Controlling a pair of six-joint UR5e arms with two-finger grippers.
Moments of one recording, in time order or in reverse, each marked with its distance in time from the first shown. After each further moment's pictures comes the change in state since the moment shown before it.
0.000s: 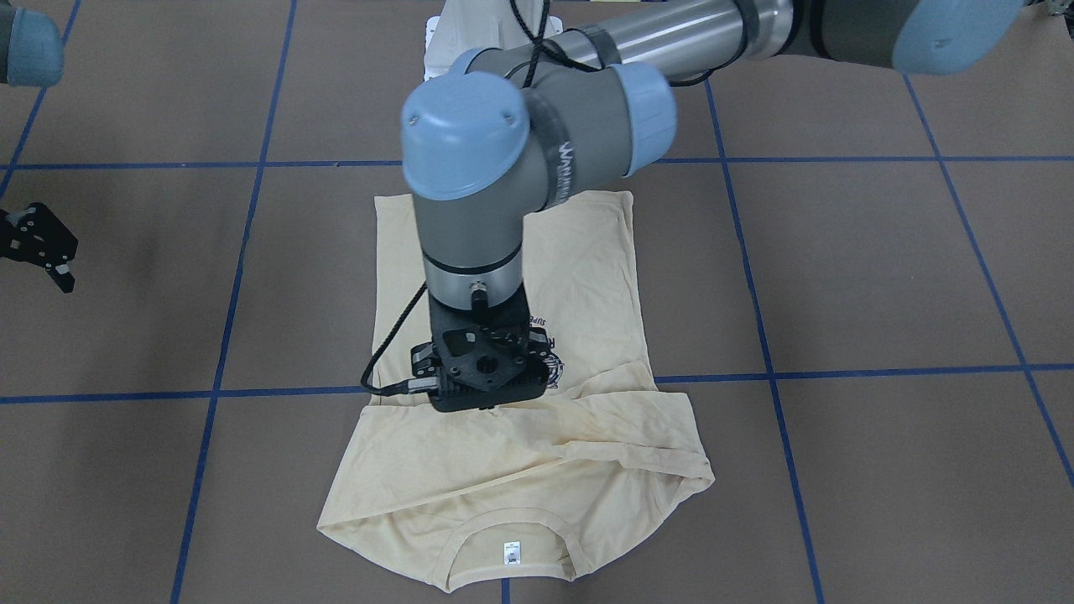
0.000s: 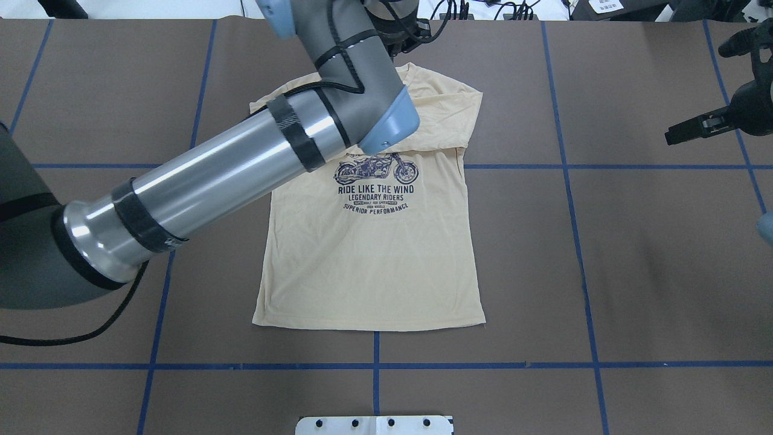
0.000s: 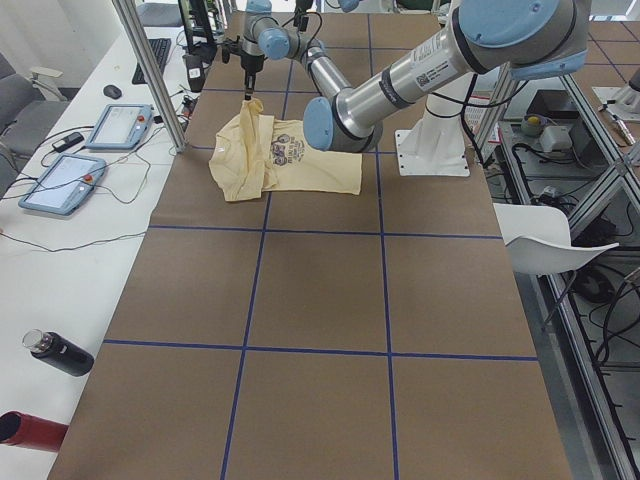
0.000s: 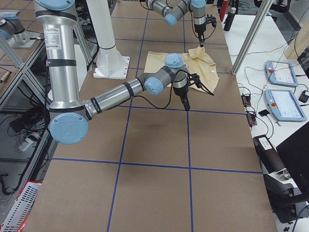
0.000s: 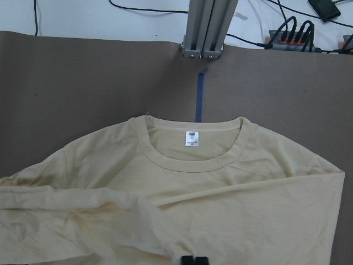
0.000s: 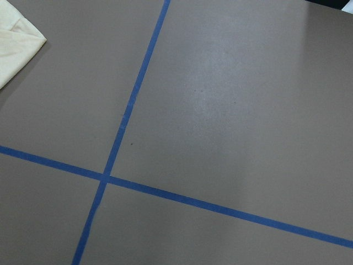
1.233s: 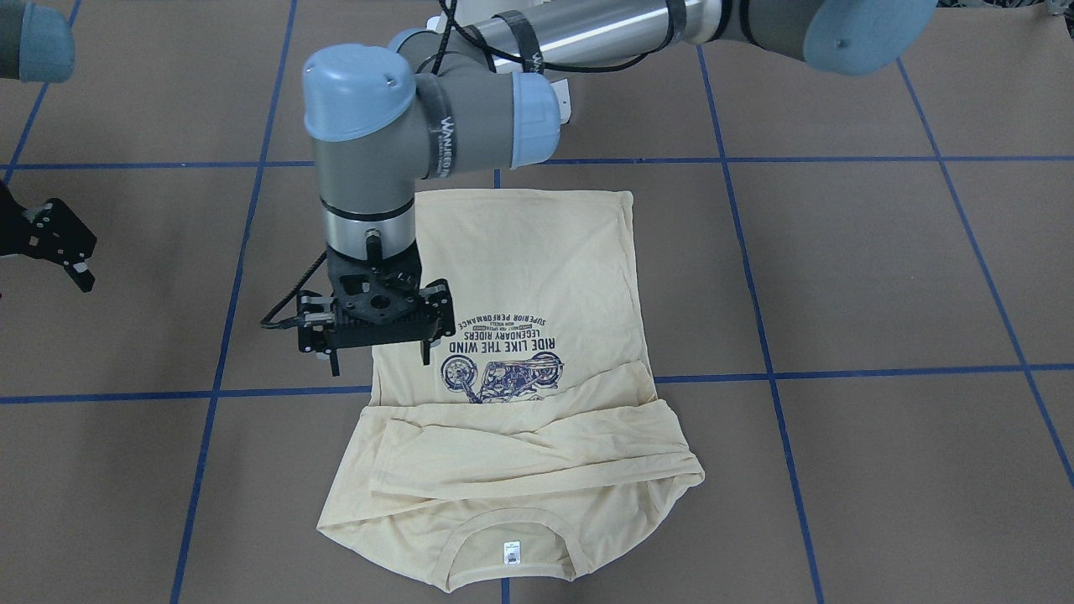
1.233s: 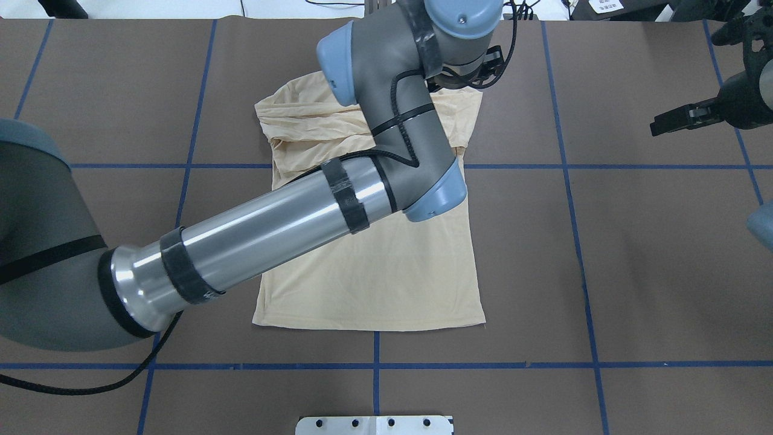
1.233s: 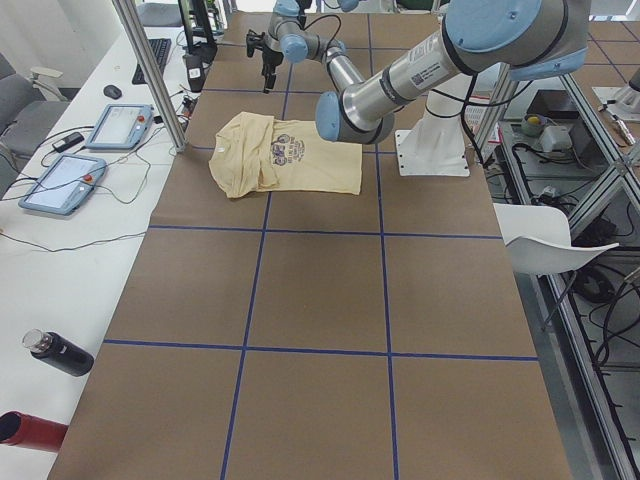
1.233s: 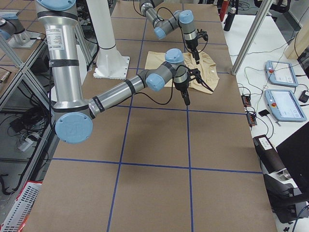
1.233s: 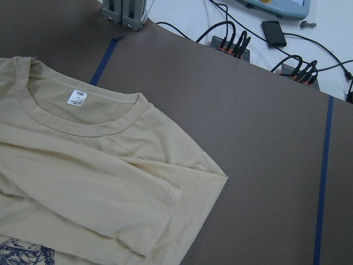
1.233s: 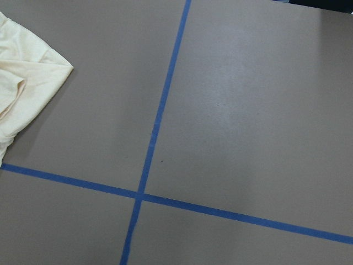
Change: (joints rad) left arm 0.108 0.094 -0.177 -0.102 0.095 -0.044; right arm -0.030 0.040 0.024 0.008 0.009 0.123
